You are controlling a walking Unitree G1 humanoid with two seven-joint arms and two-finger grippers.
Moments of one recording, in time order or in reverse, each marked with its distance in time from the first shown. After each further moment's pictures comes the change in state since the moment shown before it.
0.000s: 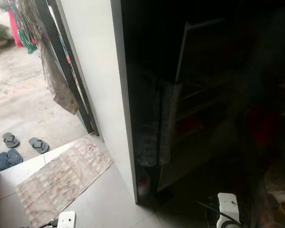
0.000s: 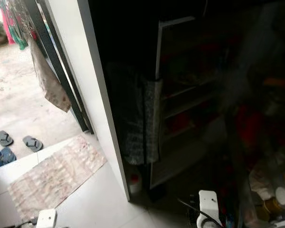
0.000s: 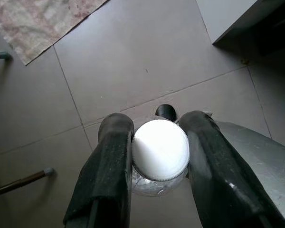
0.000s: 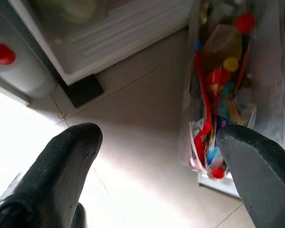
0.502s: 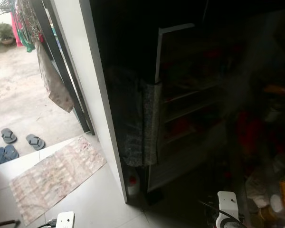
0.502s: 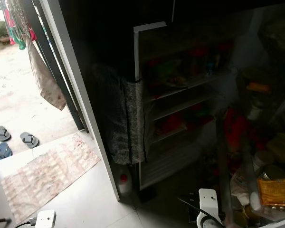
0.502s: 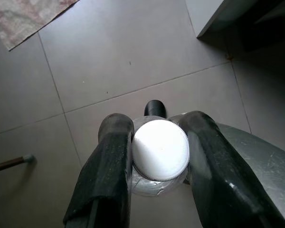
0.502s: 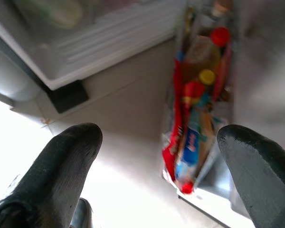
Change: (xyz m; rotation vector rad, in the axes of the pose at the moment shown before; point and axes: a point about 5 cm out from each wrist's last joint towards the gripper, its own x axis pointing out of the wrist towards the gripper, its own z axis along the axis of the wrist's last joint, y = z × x) left arm -0.001 -0.001 -0.004 -0.001 0.013 -0.003; right arm 0.000 -0.001 0.001 -0.005 -0.002 -0.003
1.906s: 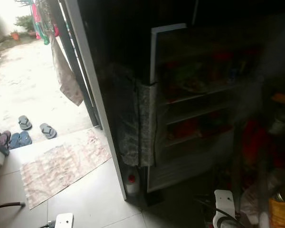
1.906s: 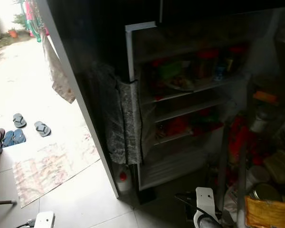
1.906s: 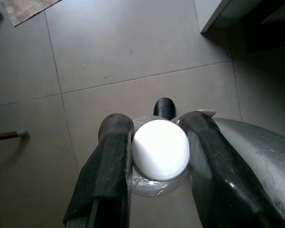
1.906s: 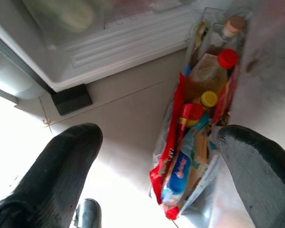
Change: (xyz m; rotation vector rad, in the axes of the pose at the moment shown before) left arm -0.001 0.005 -0.001 0.006 0.003 0.011; right arm 0.001 0.006 0.003 0.008 0.007 0.000
